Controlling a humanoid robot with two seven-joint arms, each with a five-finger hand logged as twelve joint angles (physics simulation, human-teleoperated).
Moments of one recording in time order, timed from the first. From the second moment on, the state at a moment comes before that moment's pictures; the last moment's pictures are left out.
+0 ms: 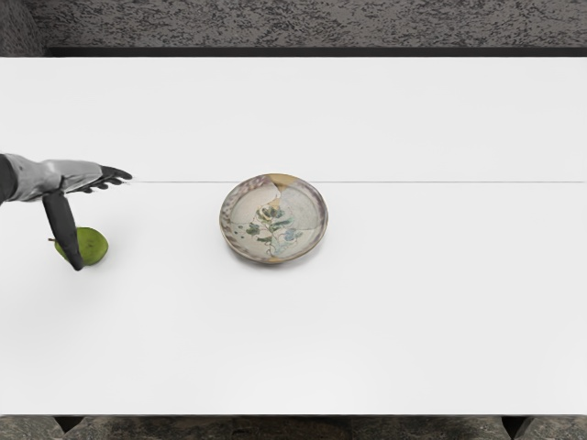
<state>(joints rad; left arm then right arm) -0.95 0.95 -0.48 -1.56 0.89 -0.40 0.61 -0.04 0.00 -0.02 0.12 -0.08 0.22 -0.34</state>
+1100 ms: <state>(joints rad) -0.94 0.84 -0.26 -1.55 1.13 -0.04 0.61 -0.04 0.00 -0.02 0.12 -0.08 0.22 -0.34</state>
